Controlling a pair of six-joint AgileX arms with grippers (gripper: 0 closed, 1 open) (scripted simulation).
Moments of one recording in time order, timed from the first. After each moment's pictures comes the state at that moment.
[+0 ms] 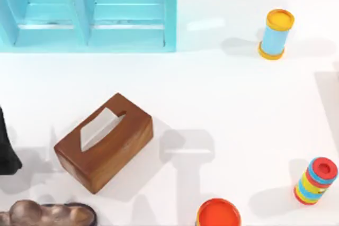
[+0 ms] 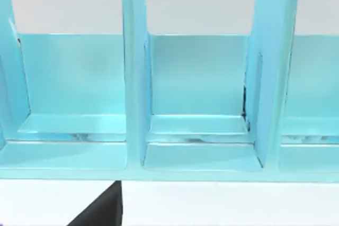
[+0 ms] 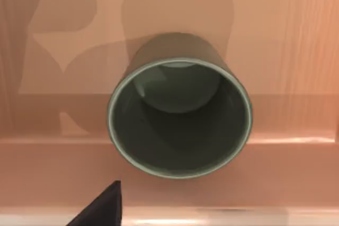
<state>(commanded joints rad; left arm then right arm) 0.00 0.00 0.00 0.00 0.00 0.00 -0.70 1.56 1.19 -1.21 0.00 -0.70</state>
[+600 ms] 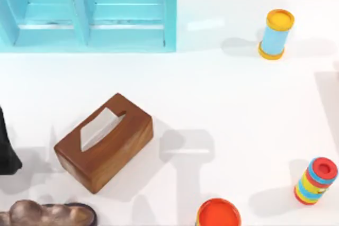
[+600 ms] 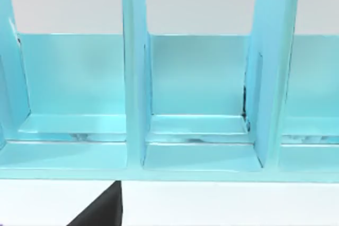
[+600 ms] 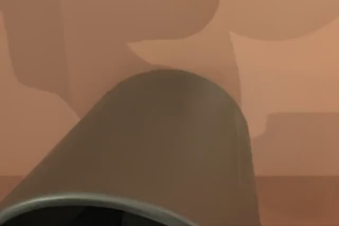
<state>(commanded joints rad) 0.00 0.00 0.00 0.00 0.00 0.00 -0.70 1.64 0.93 -0.86 0.00 -0.69</state>
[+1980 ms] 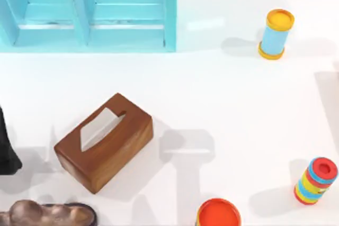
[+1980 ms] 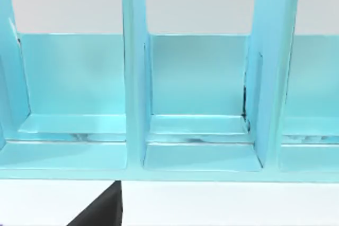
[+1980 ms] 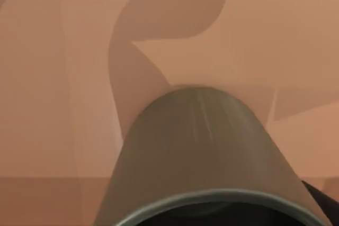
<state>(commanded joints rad) 0.00 0.00 0.00 0.00 0.00 0.00 -0.70 1.64 0.93 -0.86 0.00 -0.69</state>
